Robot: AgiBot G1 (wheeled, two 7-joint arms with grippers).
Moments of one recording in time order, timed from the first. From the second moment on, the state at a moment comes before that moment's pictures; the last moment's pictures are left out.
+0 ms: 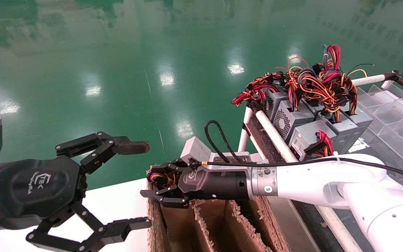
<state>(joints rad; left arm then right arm) -1.08 0.60 0.31 -1.27 0.71 1.48 -0.17 1.44 -1.36 -0.73 0.28 -1.05 -1.32 -0.22</state>
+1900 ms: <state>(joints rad) -1.08 0.60 0.32 -1.27 0.70 1.48 -0.17 1.60 -1.13 -0.65 0.26 -0.73 -1.52 -0.30</state>
